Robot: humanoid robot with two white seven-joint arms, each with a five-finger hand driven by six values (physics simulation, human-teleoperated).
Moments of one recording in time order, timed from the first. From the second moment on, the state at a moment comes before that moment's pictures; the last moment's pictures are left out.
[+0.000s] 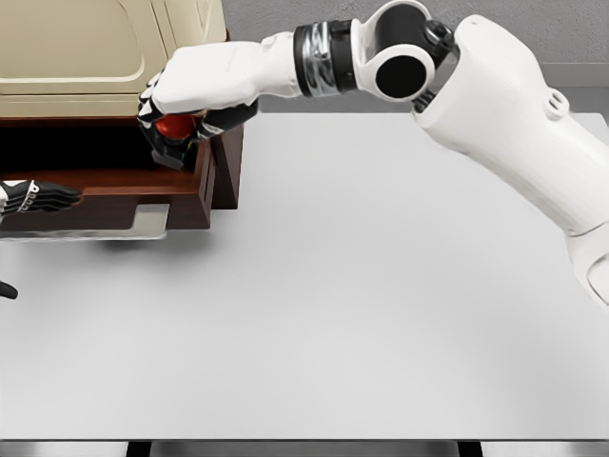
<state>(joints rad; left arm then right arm) -0.75 1.56 -1.02 -1.76 0.87 -0.28 -0.61 -1.29 -0.24 1.02 -1.30 0.15 -0.48 0.61</state>
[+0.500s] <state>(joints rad) -0.75 1.56 -1.02 -1.76 0.87 -0.28 -0.61 -1.33 -0.13 1.06 -1.15 0.19 -0.48 0.61</state>
